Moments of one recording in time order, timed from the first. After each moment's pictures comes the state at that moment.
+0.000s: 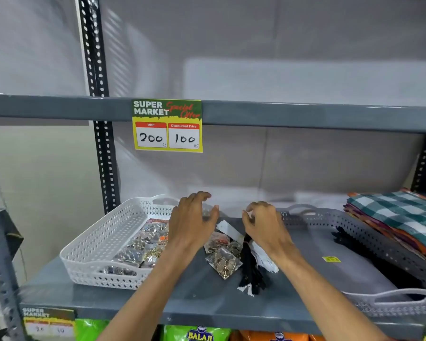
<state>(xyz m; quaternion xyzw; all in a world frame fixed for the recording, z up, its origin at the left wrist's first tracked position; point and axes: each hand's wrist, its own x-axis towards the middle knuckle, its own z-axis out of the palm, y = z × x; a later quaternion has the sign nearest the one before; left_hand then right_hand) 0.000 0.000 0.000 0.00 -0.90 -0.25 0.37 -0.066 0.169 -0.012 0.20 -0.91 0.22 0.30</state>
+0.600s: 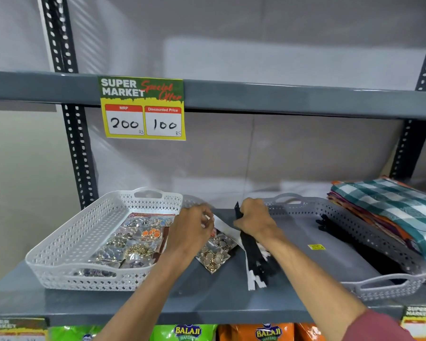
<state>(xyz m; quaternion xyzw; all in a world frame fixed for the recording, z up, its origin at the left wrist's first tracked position) -0.025 0.012 -0.035 -0.04 -0.90 -0.34 0.26 -0.090 0.176 -0.015 0.11 -0.96 0.24 0.11</state>
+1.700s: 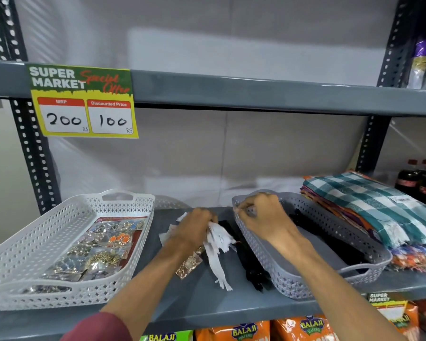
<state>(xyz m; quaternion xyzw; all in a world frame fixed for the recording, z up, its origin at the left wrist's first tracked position) -0.099 0.061 -0.055 -0.19 -0.95 -0.17 0.17 -0.056 0.252 0.004 0.16 -0.93 0.26 0.22</state>
